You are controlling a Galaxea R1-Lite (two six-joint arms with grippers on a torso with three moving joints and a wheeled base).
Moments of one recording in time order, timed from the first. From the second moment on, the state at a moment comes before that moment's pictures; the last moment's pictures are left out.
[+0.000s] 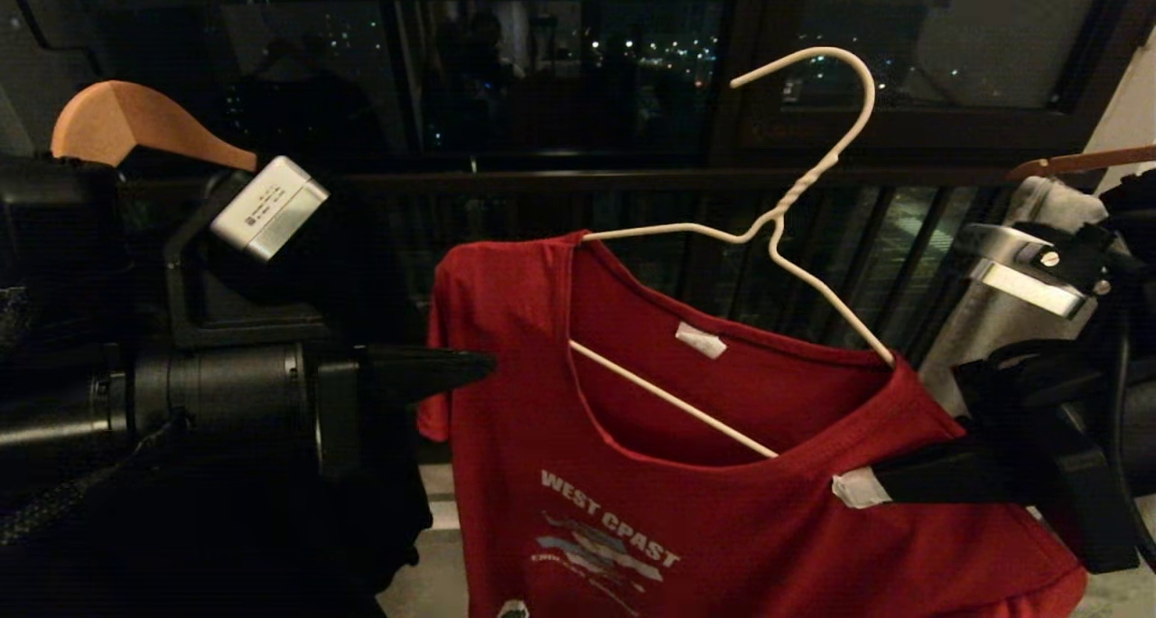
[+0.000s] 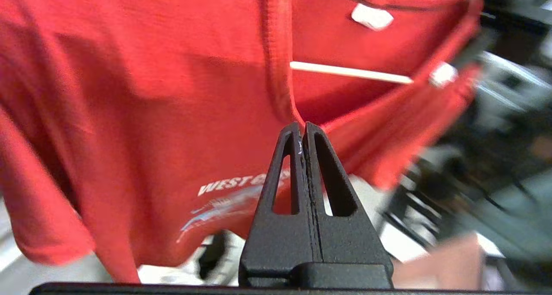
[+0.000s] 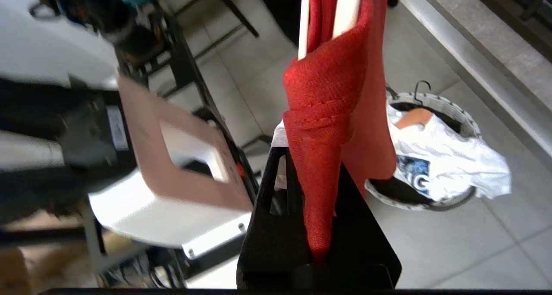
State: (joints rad) left arm -0.52 1.31 -0.83 -0.32 -0.53 -0.17; right arm 0.37 1.35 -1.15 0.54 0.75 -0.25
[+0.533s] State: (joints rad) left arm -0.77 1.27 -0.90 -0.27 -0.05 -0.17; right arm 0.46 1.36 -1.14 0.50 0.68 -0.19
